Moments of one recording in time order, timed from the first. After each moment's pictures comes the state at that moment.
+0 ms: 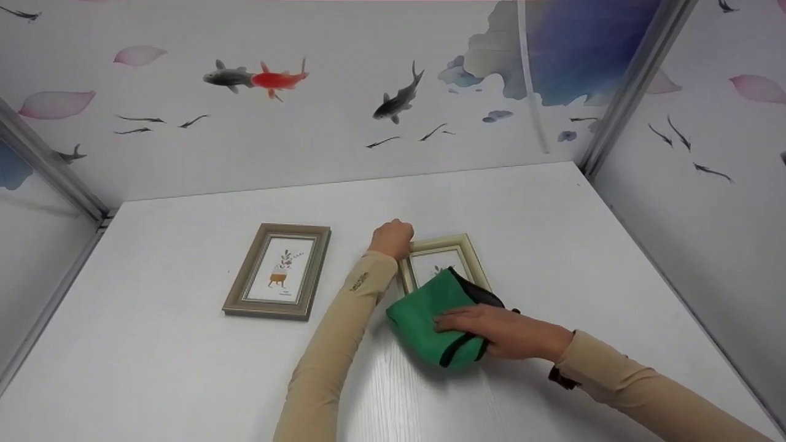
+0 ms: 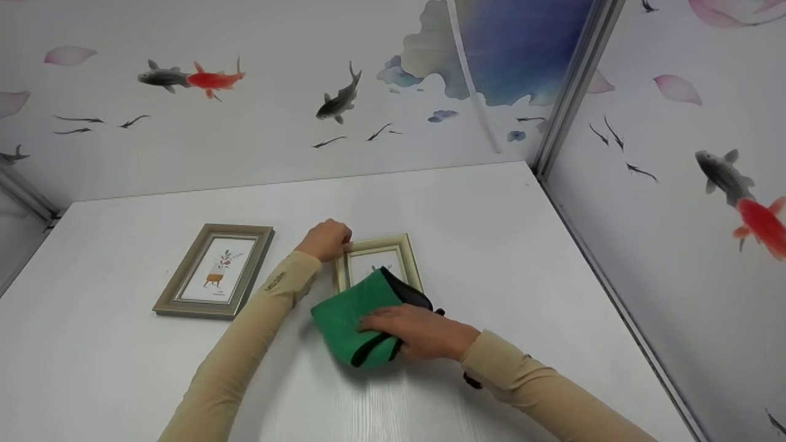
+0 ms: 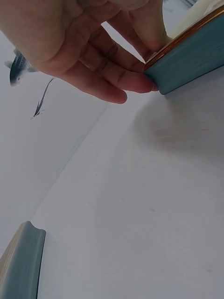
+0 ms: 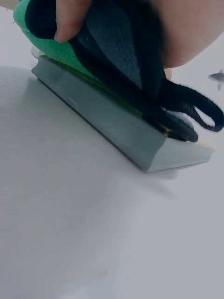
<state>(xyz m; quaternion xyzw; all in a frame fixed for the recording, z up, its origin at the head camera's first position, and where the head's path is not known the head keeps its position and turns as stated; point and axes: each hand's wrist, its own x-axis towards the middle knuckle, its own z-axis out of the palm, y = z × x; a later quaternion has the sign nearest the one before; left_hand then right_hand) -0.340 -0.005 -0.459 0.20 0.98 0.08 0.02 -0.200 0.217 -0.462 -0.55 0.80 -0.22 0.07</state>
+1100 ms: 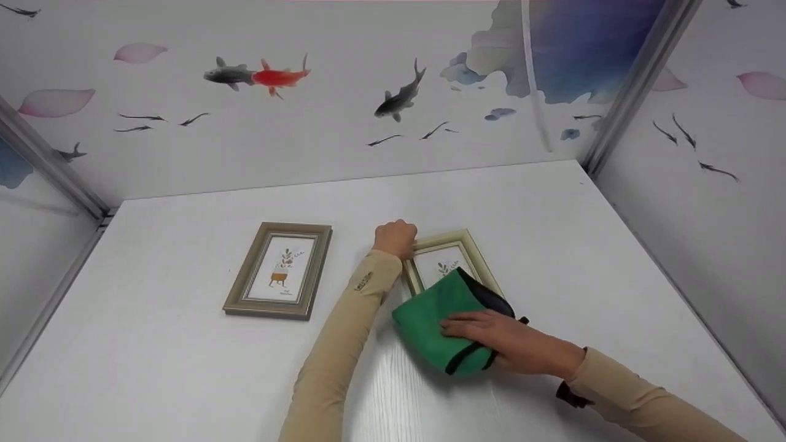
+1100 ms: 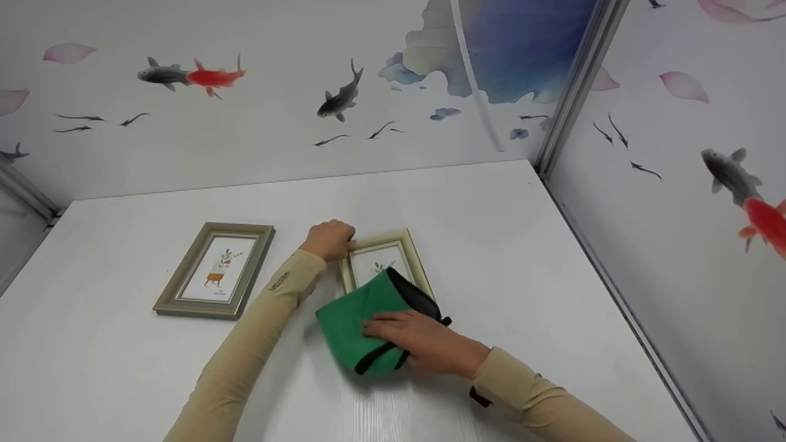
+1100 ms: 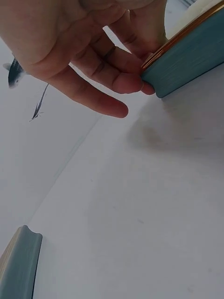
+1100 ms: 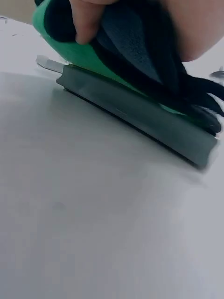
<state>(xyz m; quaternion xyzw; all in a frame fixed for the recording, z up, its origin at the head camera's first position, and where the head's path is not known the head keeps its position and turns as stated) -0.341 -0.001 -0.459 0.19 0.98 0.04 0.04 -0.183 0.225 -0.473 -0.53 0.82 -0.21 0.02</state>
